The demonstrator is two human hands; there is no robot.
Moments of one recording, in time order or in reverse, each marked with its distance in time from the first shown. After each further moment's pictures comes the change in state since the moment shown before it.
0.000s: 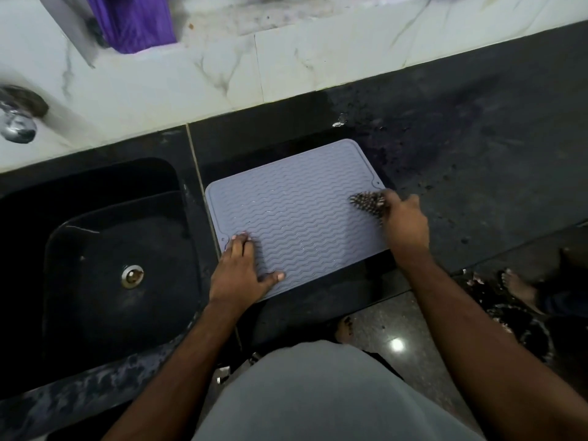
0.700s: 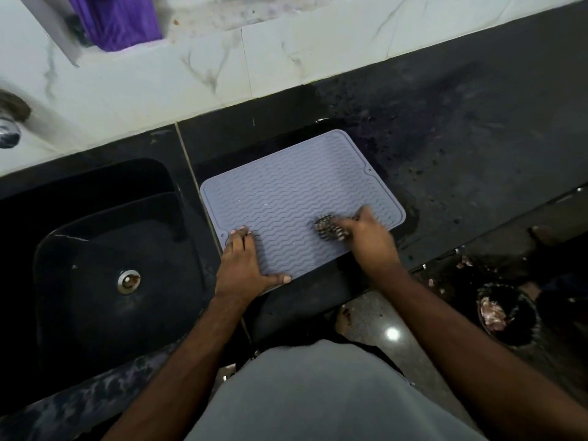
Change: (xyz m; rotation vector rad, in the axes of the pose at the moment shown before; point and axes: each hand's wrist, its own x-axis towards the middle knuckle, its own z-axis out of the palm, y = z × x) left_hand 0.003 -0.007 0.003 -0.113 -0.067 0.013; right_hand -0.077 -0.044 0.009 0.104 -0.200 -0.228
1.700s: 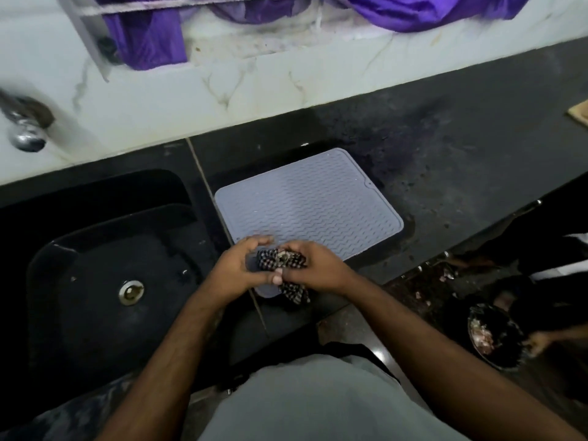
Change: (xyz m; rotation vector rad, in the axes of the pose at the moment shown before) left_hand -0.019 -0.046 -0.051 -0.850 -0.159 0.292; right_hand -0.041 -0.135 0.001 0.592 -0.343 -0.155
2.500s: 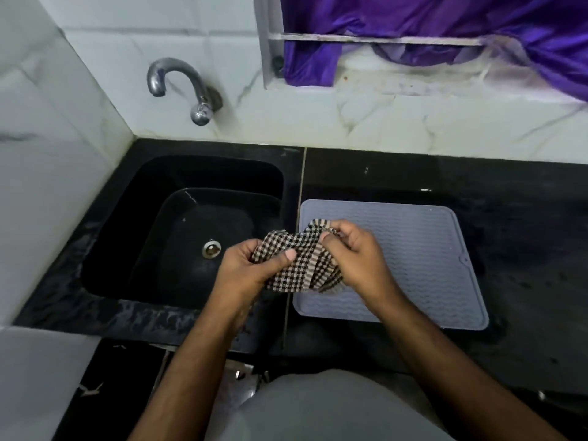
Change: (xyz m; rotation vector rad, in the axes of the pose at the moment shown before) left_hand -0.071 0.106 0.022 -0.596 0.805 -0.149; right_hand 0.045 -0.063 -0.031 0.343 -0.006 -0.155
